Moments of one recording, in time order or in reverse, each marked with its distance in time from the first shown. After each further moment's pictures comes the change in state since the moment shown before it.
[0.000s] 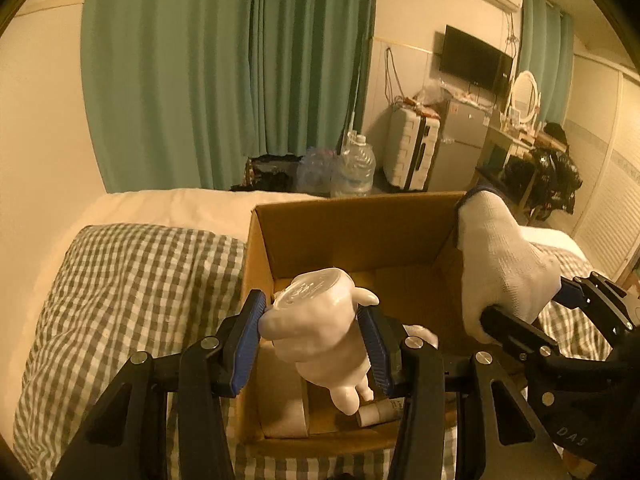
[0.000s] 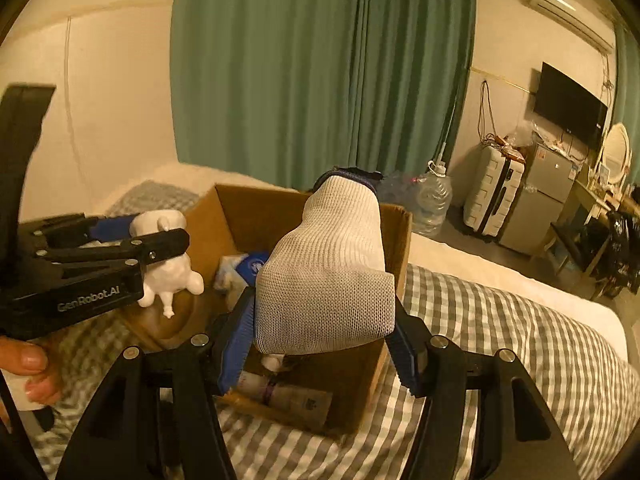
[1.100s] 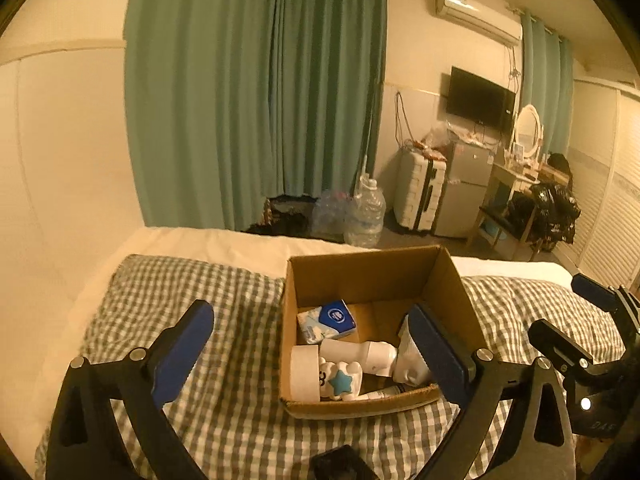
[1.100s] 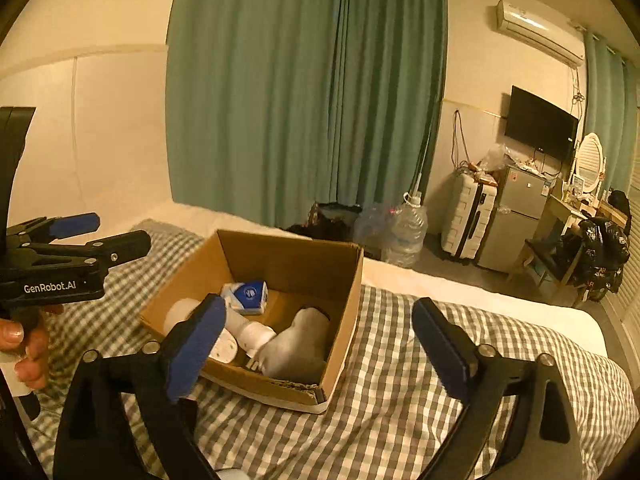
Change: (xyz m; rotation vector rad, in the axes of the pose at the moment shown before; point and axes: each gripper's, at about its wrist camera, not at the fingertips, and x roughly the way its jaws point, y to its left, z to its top) left arm -0.120 0.009 0.008 -0.028 -0.163 0.057; right arm -0.113 -0.015 0.005 0.032 -0.158 -0.069
